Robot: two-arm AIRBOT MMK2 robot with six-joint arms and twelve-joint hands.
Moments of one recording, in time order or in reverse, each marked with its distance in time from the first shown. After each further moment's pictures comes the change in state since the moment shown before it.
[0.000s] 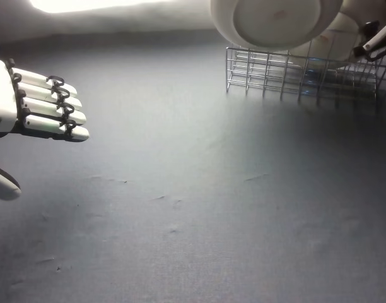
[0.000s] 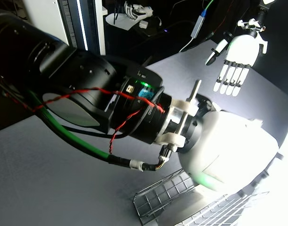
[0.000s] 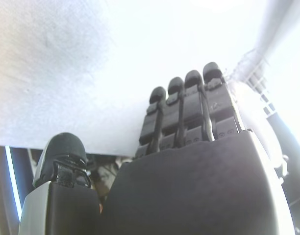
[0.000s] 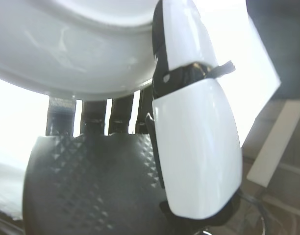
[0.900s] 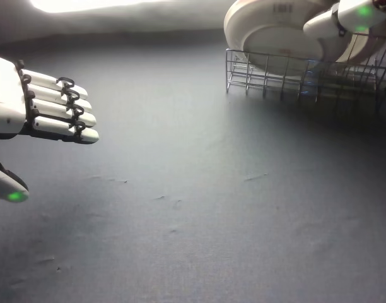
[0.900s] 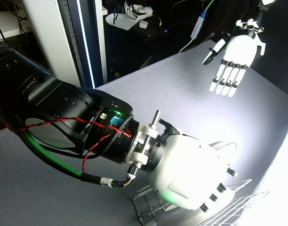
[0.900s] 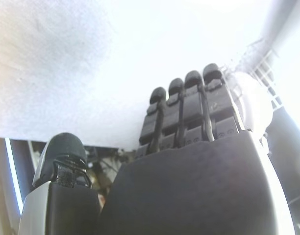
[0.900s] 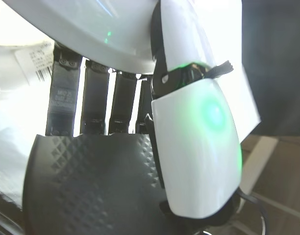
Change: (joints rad) left arm -0.012 -0.011 -0.005 0.009 -0.017 -0.021; right arm -0.163 0.028 0.005 -0.199 0.117 -0.005
